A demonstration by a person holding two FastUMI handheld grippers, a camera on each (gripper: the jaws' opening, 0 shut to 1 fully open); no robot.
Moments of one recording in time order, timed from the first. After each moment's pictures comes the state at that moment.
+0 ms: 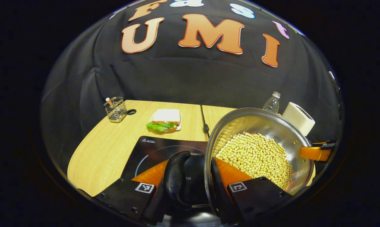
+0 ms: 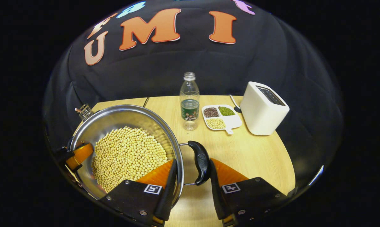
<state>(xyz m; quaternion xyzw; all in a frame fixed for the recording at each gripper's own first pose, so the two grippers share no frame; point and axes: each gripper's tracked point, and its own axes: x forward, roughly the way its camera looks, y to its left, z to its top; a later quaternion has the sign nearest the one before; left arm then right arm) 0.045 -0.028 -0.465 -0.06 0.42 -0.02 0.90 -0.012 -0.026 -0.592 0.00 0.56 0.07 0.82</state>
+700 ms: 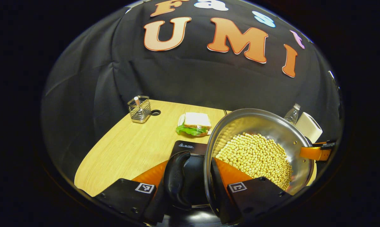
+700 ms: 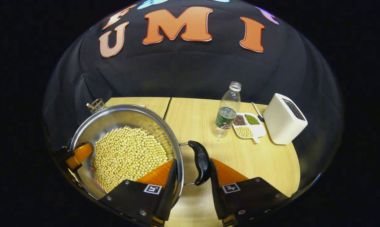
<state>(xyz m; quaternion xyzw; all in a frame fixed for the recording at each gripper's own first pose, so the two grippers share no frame) 0.042 0.088 -0.464 -0.07 0.42 0.03 0.90 0.006 -0.026 -0.599 -0.02 0.56 0.11 0.82</state>
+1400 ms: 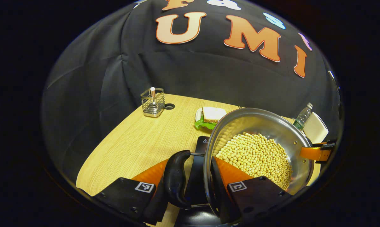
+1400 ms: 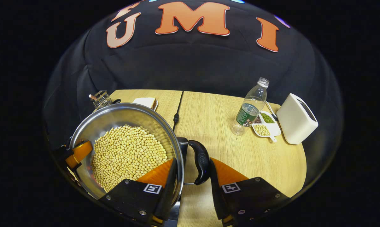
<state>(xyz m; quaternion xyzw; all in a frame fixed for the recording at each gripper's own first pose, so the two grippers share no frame) 0.038 0.131 -0.504 -0.07 0.44 0.05 0.90 0.016 -0.026 -0.604 -0.03 0.58 0.13 0.80</state>
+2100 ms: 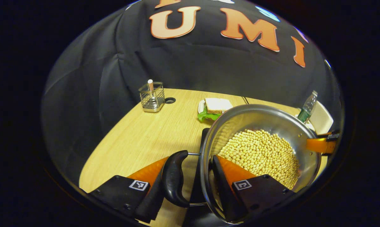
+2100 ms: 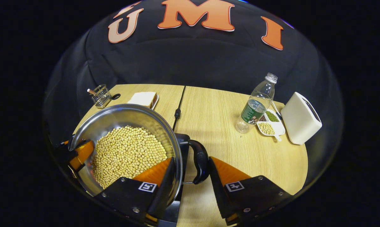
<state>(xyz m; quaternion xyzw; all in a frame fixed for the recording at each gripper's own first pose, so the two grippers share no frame) 0.032 0.132 -0.522 0.00 0.45 0.04 0.89 0.026 -0.029 -0.592 -0.03 0.58 0.13 0.80</state>
